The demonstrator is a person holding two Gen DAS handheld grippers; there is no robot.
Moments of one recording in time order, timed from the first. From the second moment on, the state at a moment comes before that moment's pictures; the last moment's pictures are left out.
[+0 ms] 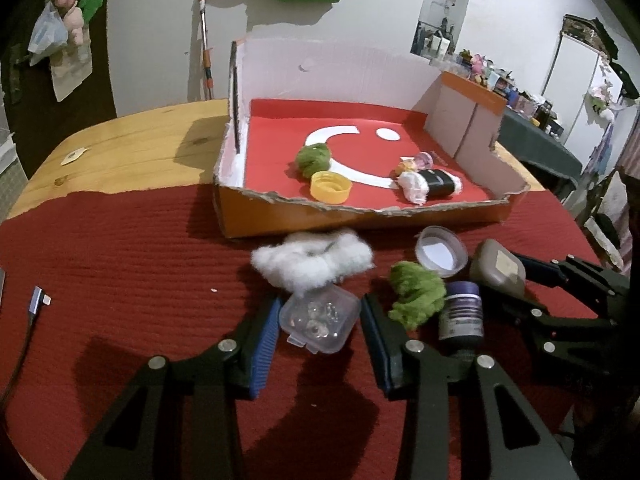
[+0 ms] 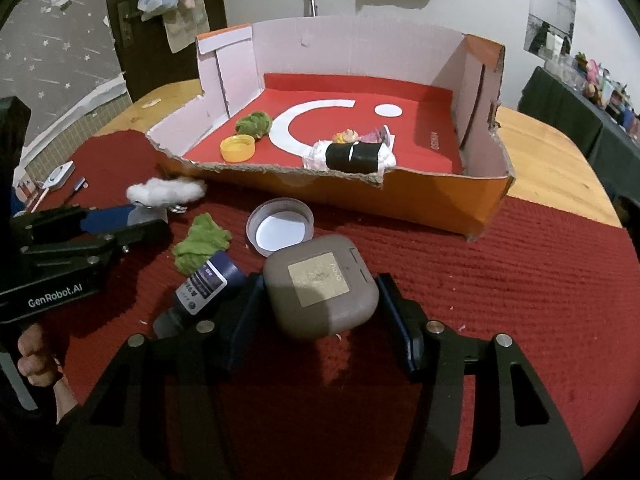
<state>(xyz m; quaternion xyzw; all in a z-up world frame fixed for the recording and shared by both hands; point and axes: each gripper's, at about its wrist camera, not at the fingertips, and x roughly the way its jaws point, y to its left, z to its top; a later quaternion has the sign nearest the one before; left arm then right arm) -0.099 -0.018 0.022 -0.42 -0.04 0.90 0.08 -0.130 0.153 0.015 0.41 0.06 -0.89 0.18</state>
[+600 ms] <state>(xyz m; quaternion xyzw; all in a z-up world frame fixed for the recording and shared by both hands) -0.080 0.005 0.049 -0.39 -0.03 0.91 0.13 -0.114 0.153 0.047 0.38 0.03 -0.90 0.21</state>
